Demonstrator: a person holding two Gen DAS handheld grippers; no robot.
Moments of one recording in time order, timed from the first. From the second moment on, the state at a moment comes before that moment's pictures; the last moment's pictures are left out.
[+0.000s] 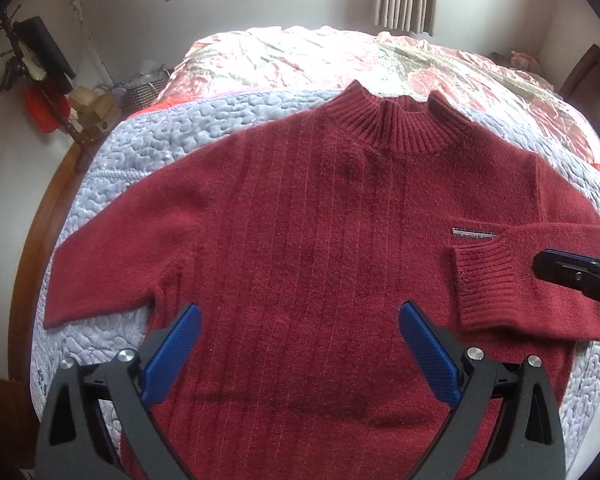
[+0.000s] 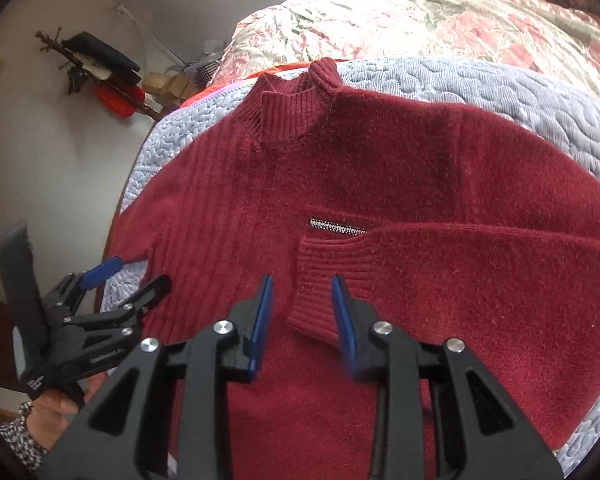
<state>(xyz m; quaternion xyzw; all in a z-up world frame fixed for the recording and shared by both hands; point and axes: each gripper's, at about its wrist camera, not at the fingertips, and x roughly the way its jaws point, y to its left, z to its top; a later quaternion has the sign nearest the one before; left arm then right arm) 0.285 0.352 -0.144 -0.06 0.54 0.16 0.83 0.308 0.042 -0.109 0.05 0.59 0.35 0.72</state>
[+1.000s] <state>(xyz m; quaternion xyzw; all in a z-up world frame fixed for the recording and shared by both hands) 0.348 0.257 -0.142 -0.18 0.51 0.02 0.84 0.267 -0.160 -0.100 0.08 0.57 0.21 0.79</state>
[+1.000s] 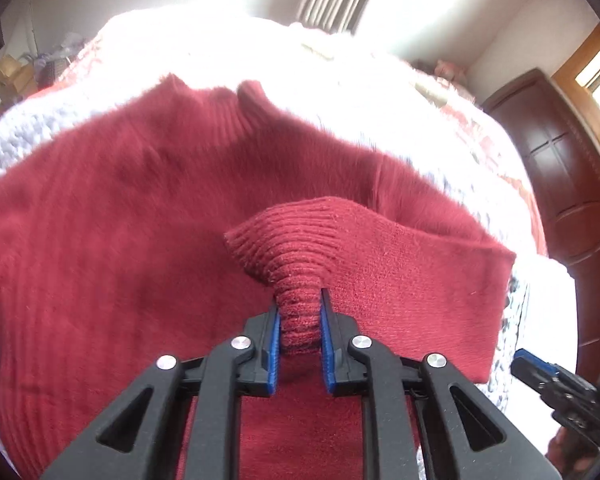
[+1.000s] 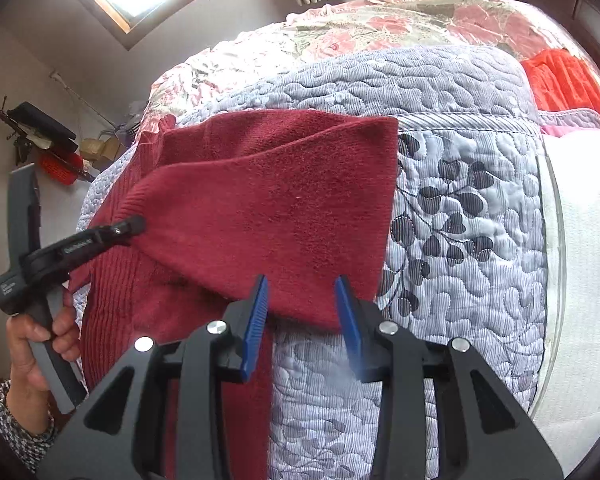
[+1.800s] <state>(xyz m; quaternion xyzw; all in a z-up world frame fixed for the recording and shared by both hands) 0.310 0.423 -0.172 -0.09 0.50 0.19 0.84 0.305 -0.080 -0.164 0.07 0.64 0.20 0.74</state>
